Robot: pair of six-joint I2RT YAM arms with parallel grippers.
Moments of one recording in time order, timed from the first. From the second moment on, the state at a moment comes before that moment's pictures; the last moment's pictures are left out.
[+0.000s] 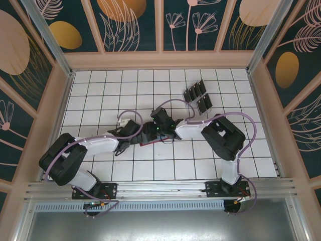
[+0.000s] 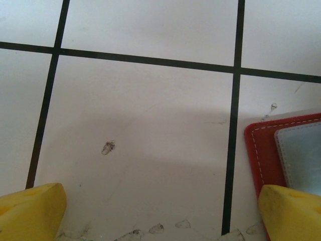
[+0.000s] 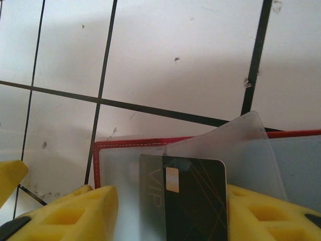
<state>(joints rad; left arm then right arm) -0.68 1.50 0.61 -0.22 -0.40 -0.74 0.89 1.91 1.05 0.04 -0.07 0.77</state>
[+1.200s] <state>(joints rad) -0.62 1.42 0.56 -0.23 -0.34 -0.75 0.90 1.88 1.05 -0.06 -0.05 0.73</state>
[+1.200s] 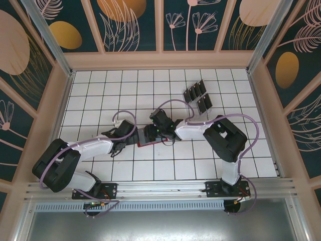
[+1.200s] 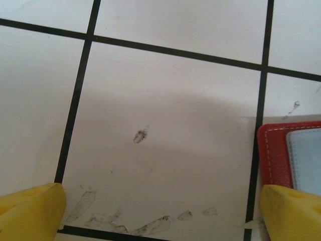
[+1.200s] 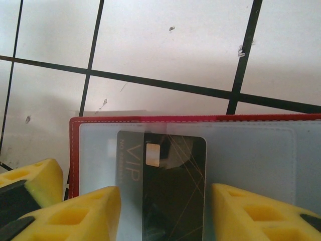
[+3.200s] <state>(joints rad) -0.62 1.44 0.54 -0.19 -0.36 -0.75 0.97 1.92 1.11 -0.07 -0.06 0.73</state>
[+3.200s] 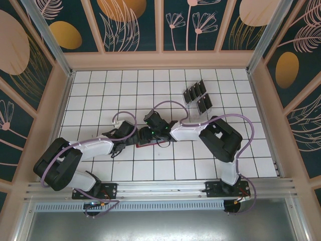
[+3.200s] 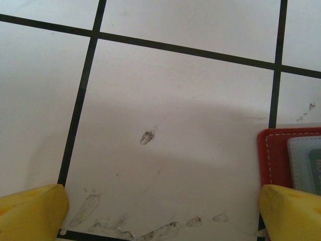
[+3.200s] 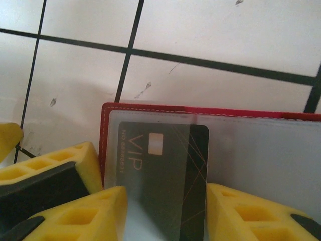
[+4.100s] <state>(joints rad) -0.62 1.43 0.55 -0.21 -0.36 -0.74 0.87 1.75 0.94 -0.04 -0.05 0.73</state>
